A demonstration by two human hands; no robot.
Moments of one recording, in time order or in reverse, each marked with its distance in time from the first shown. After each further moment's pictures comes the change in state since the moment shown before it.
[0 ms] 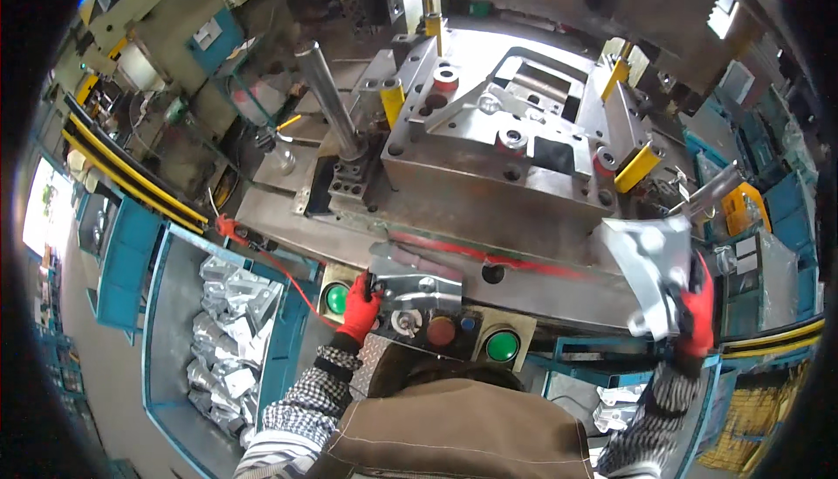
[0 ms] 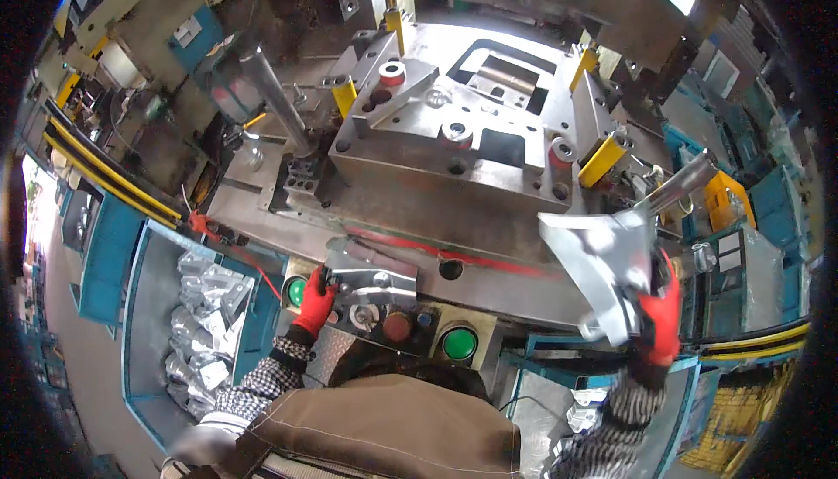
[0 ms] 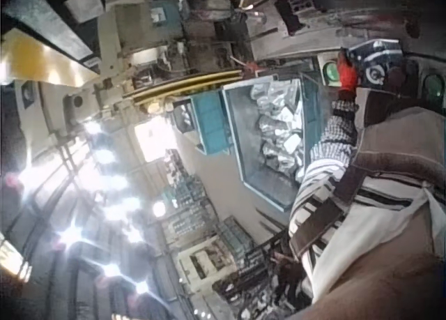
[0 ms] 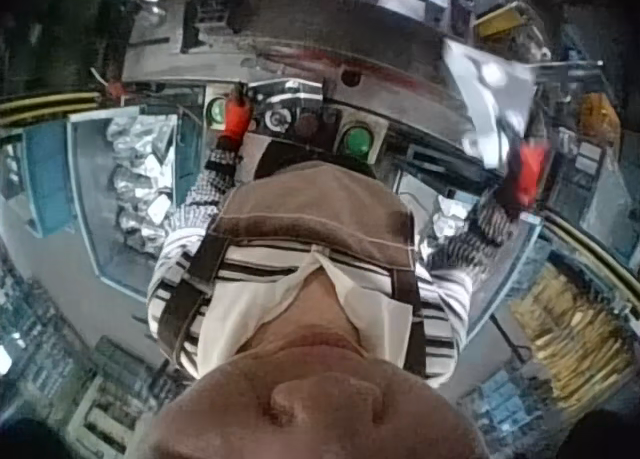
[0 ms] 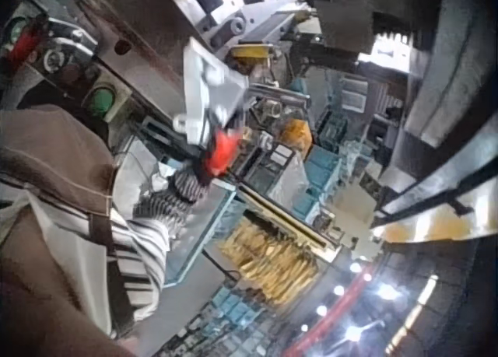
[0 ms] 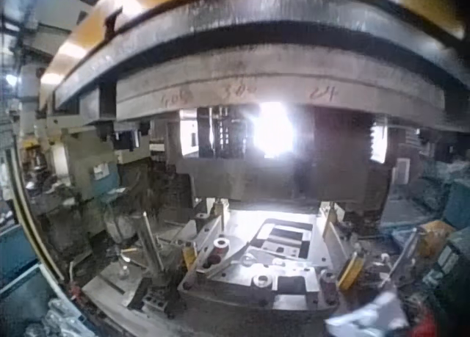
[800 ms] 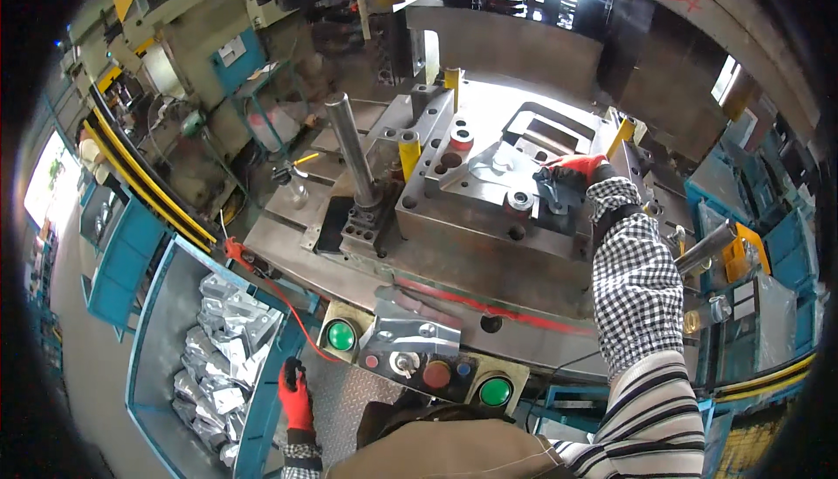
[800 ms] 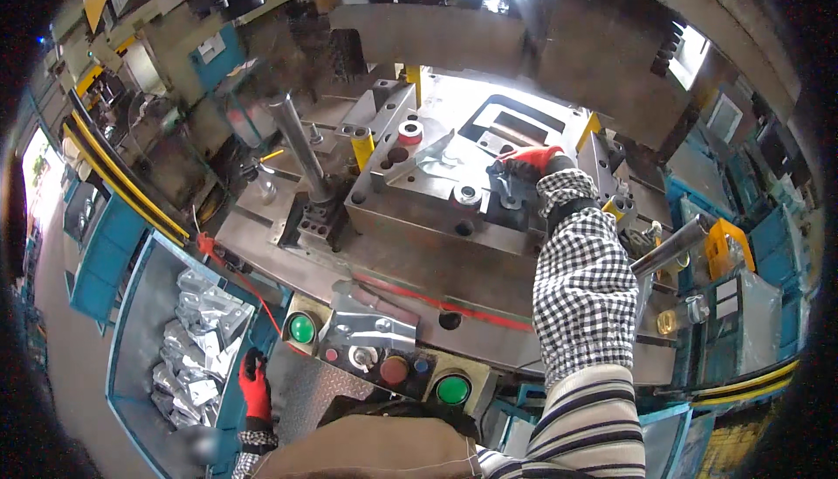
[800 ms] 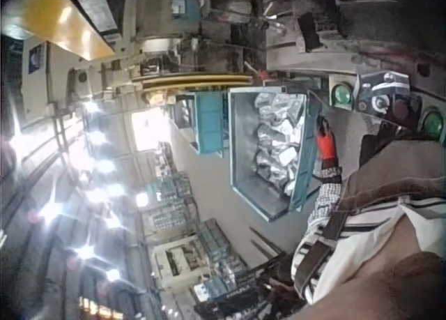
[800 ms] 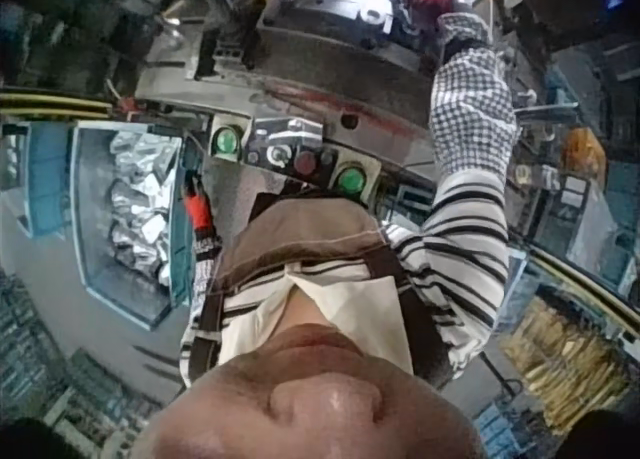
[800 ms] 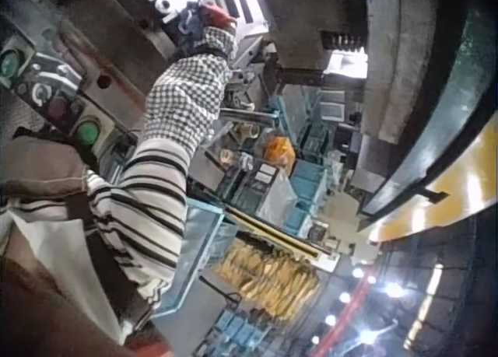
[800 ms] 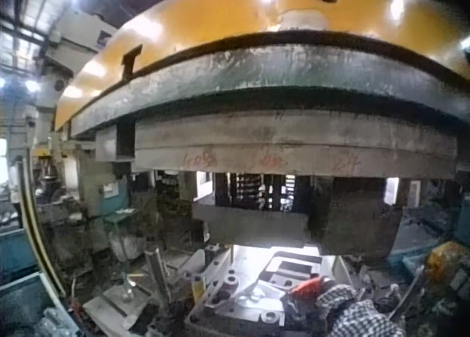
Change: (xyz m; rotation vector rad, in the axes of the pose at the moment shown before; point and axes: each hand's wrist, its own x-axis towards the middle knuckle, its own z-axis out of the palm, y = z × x) left_hand -0.136 -0.004 -0.134 -0.492 0.520 -0.299; right_hand 0.433 0.075 0.221 -0.497 -1.041 0.197
